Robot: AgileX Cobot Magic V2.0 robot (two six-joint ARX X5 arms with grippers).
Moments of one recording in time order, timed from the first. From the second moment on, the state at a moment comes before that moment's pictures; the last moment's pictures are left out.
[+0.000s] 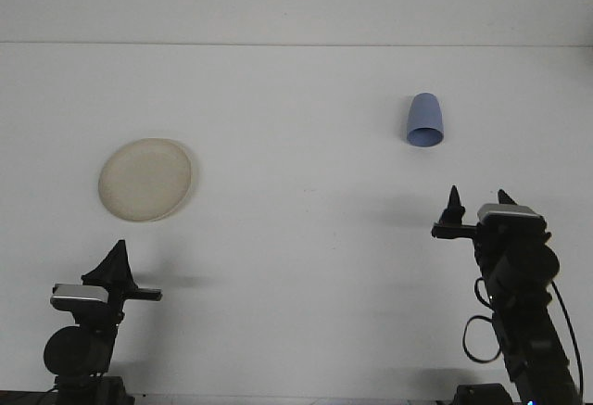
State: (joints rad) left arm 0.02 0.01 0.03 0.15 0.03 0.05; right arm 0.04 0.77 0.59 0.00 0.05 0.12
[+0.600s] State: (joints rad) left arm 0.02 0.01 0.03 0.15 0.03 0.05; right arm -0.02 1.54 0.75 0.52 0.01 -0.10
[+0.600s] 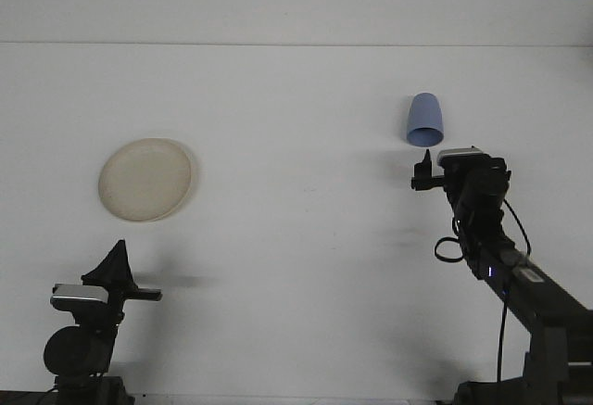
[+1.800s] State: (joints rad) left arm 0.02 0.01 0.03 0.15 0.03 0.05; right arm -0.08 2.04 1.17 0.59 -0.13 -0.24
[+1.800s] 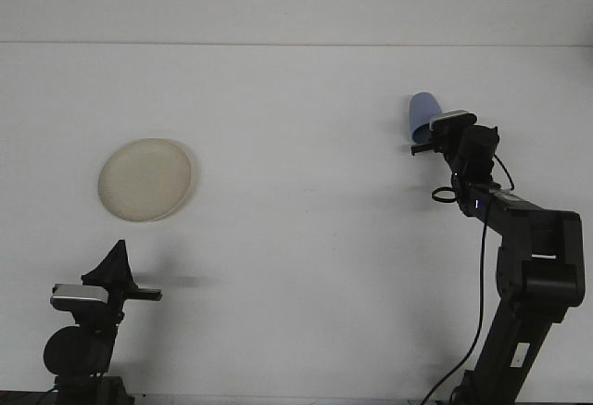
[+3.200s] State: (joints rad) left arm 0.02 0.01 0.03 0.16 0.03 0.06; right arm 0.47 1.40 1.33 -0.93 -0.34 -0.03
